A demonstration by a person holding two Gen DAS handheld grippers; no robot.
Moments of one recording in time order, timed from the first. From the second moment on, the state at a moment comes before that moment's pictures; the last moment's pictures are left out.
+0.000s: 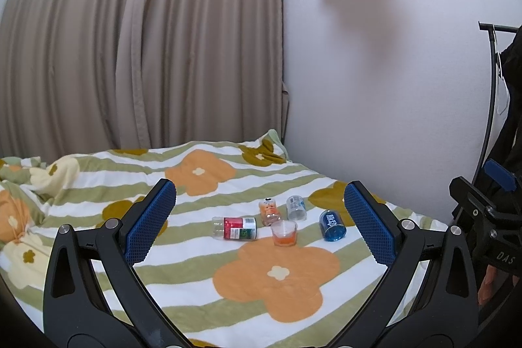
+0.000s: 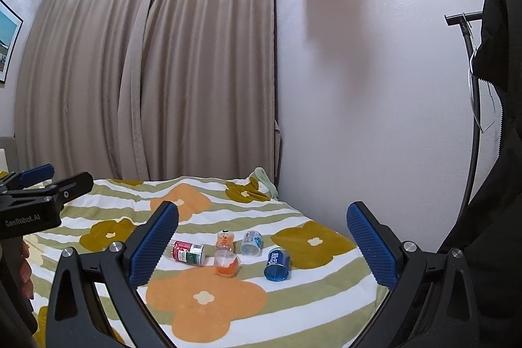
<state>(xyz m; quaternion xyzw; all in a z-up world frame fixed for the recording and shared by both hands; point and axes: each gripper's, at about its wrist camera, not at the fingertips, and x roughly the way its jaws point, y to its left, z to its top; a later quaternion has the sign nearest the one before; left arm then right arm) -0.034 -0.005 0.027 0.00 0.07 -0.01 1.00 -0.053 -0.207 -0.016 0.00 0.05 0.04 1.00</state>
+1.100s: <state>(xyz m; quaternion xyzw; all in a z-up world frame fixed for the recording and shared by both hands) 0.320 -0.024 -0.011 0.01 0.38 -0.10 0.92 0.088 -0.205 -0.078 -0.02 0.12 0.10 0.99</state>
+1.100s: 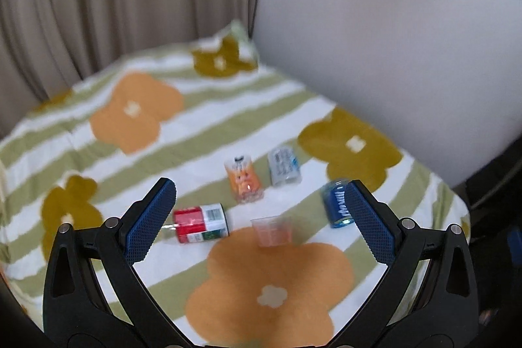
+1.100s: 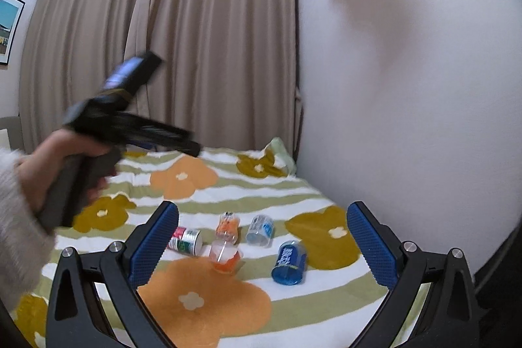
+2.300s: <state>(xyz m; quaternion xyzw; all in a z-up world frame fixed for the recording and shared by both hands) 0.507 -0.034 -0.177 -0.03 0.59 -0.06 0.81 0.151 -0.176 -0.186 -0.05 0.21 0.19 0.96</state>
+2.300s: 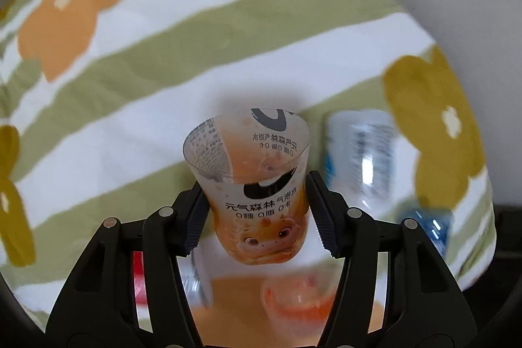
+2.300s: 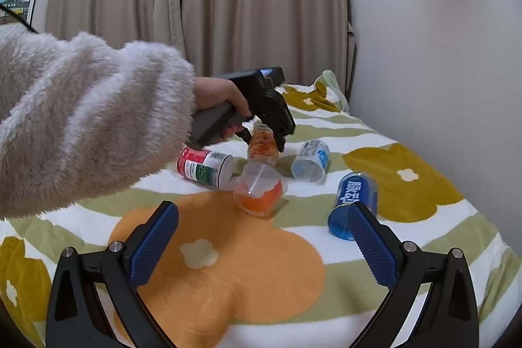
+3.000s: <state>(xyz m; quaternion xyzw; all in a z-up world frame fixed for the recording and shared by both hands) 0.256 -0.094 -0.190 0.33 0.65 -0.18 0.66 0.040 -0.199 -0.130 -0.03 0.17 0.15 0.97</state>
